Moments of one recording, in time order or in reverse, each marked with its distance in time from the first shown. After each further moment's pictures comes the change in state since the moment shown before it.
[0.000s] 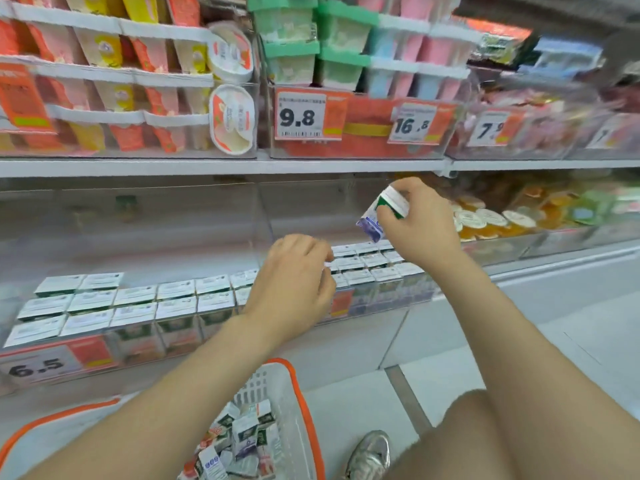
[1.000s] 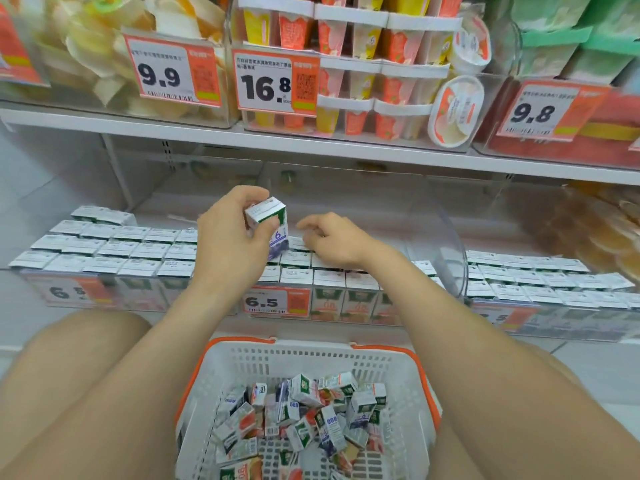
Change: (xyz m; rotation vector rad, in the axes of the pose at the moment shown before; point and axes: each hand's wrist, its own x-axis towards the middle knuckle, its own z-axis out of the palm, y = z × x) left_hand -0.136 -0.180 -0.180 -0.189 0.434 -0.711; right_hand -0.048 -0.236 0.243 0.118 -0.898 -0.294
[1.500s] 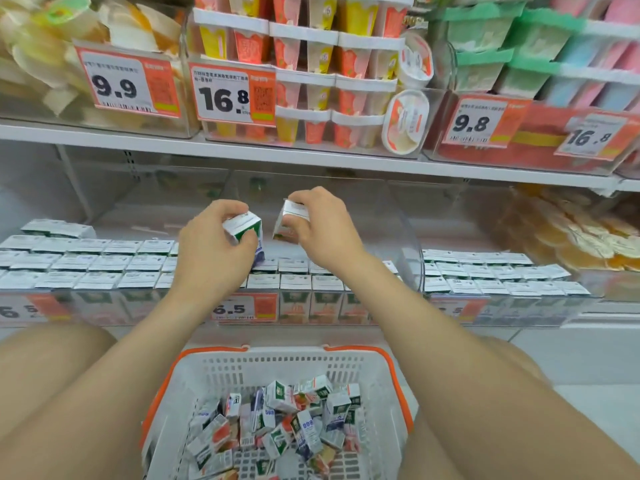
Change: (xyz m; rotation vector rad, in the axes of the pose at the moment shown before) left_hand -0.004 0.012 0.015 0.030 -0.060 -0.012; right_hand -0.030 -0.008 -0.021 -0.083 0.492 -0.106
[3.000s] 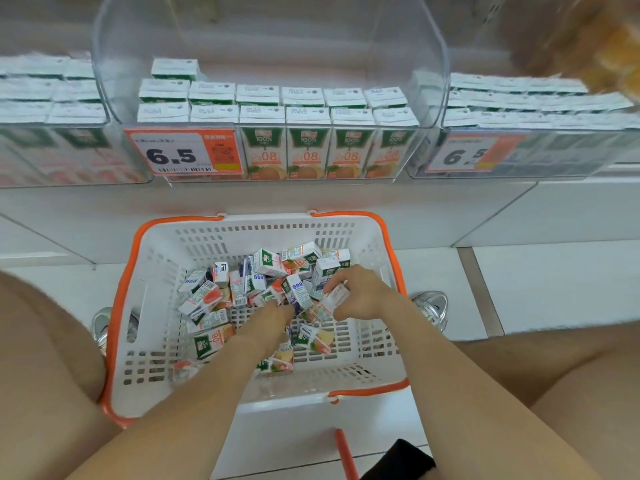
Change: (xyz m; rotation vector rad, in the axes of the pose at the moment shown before) left_hand -0.267 -0.197 0.170 0.524 -1.245 -0.056; right_hand -0.264 0.157 0.122 0.164 -0.828 0.678
